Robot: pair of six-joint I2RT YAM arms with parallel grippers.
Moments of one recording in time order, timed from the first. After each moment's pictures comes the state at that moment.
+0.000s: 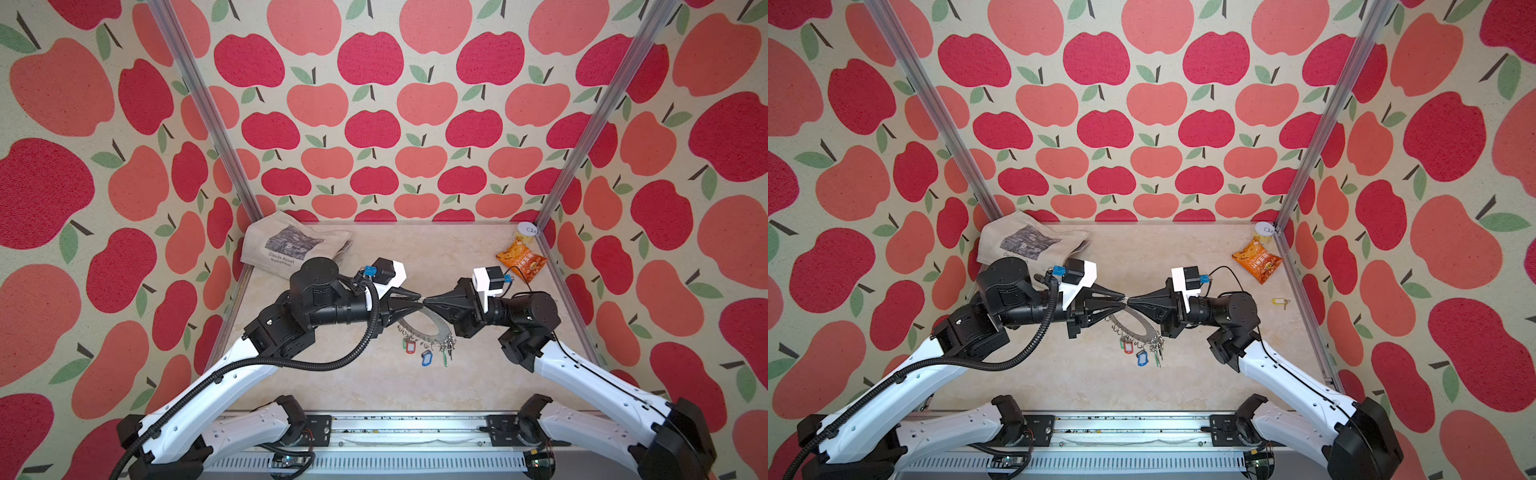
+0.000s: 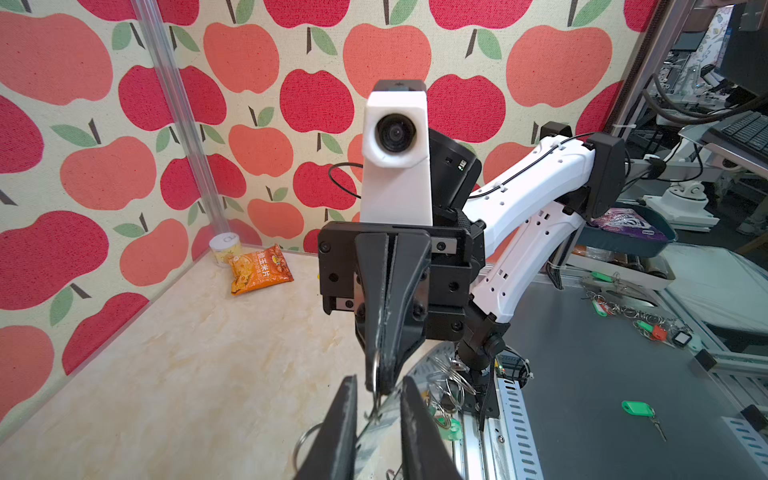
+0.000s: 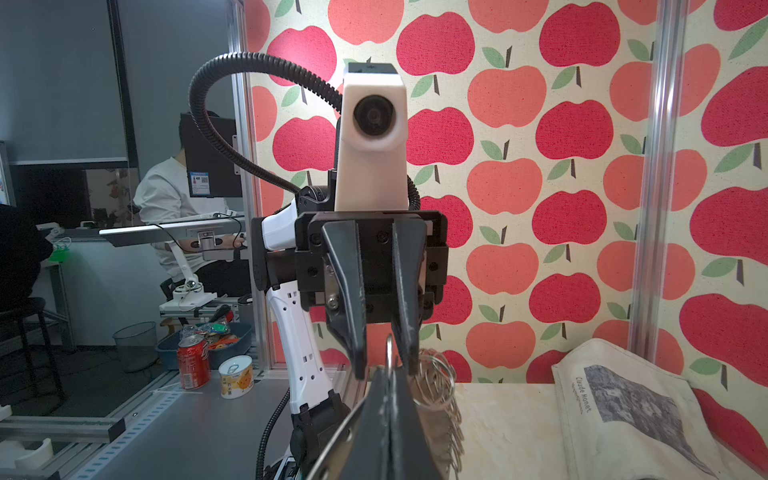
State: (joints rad) left arm -0.86 0.99 1.23 -0.38 0.57 0.10; right arm 0.77 1.02 0.68 0.90 -0.89 0.45
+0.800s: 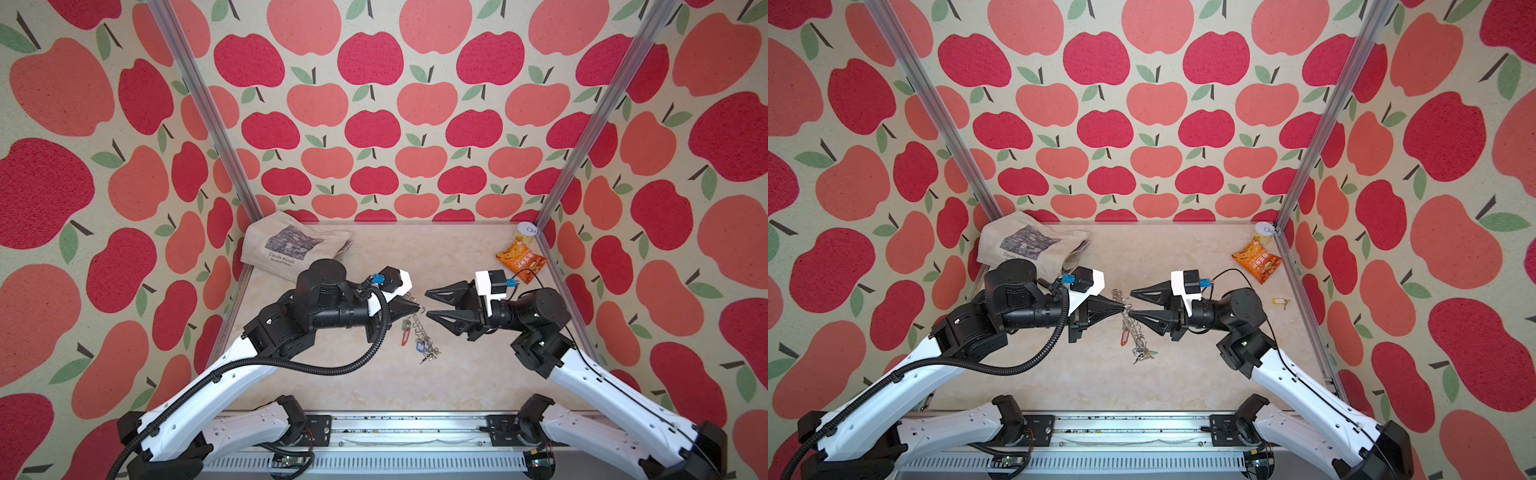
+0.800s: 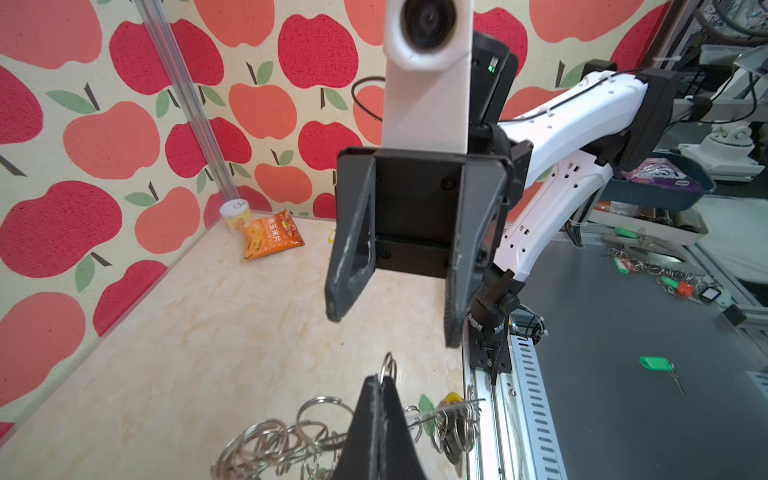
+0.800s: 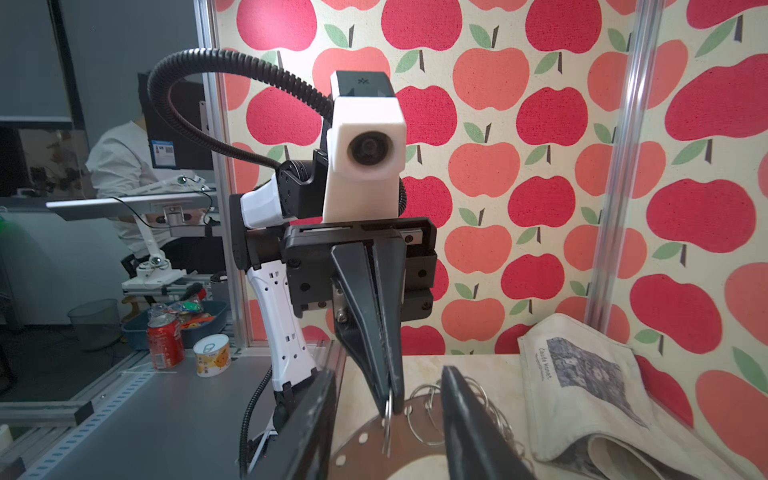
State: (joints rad) left arm -0.89 1.01 1.28 -0.57 0.48 0.22; right arm 0.80 0.87 0.77 0.45 -0.81 0.19
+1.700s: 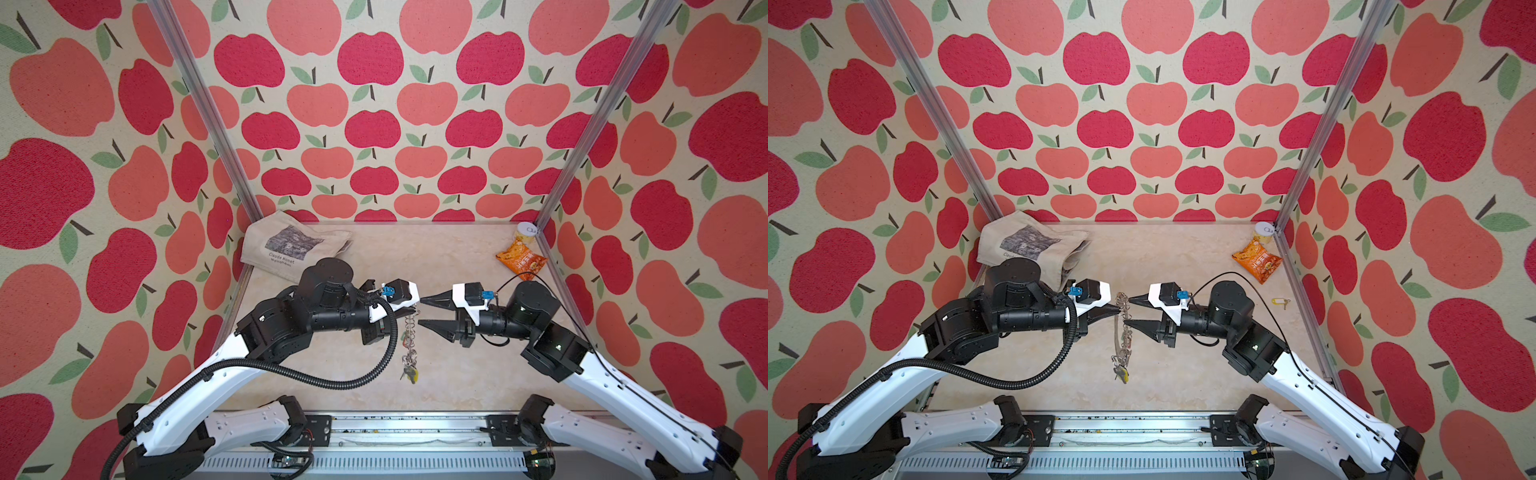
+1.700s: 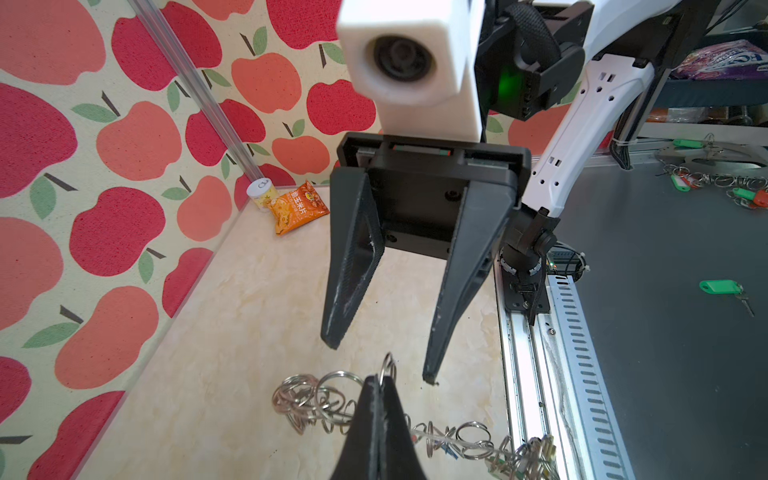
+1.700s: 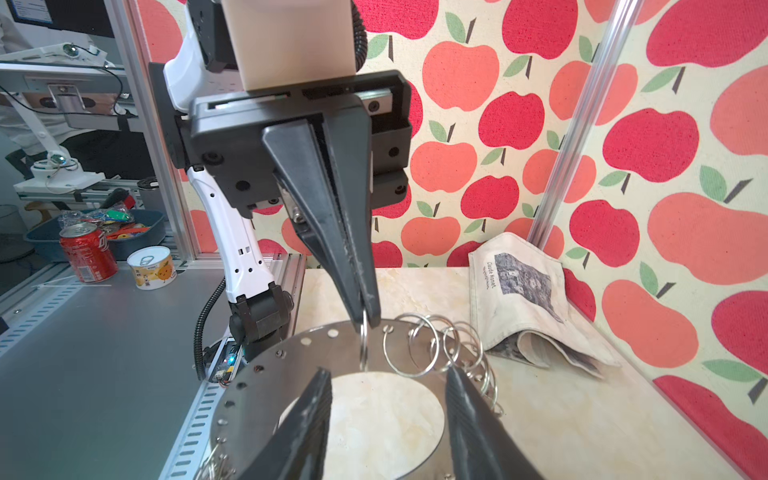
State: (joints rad) left arm -0.96 1.03 1.37 -0.74 0.33 0.39; right arm 0.88 0.86 0.88 -0.05 -0.60 -0.14
